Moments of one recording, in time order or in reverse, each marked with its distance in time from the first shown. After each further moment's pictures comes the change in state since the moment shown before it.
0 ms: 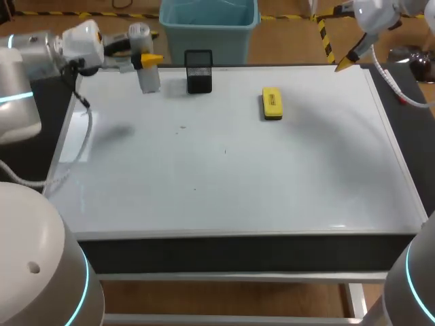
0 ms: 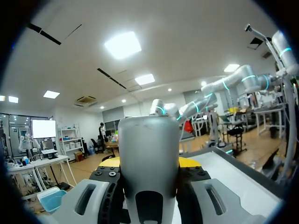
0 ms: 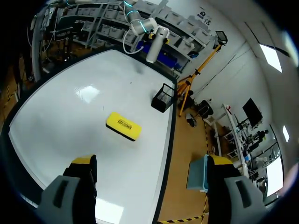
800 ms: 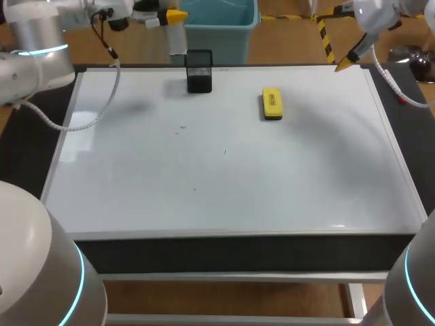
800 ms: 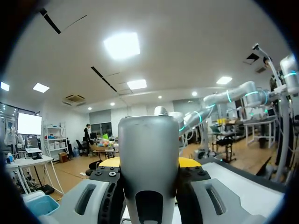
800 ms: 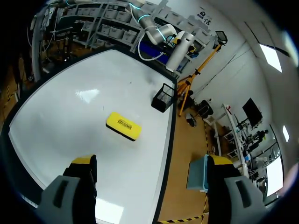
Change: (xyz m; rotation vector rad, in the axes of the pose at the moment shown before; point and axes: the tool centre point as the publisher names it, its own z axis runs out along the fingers) left arm -0.089 -0.008 0.081 0.049 0.140 -0.076; right arm 0.000 0.000 0.000 0.000 -0.001 0.000
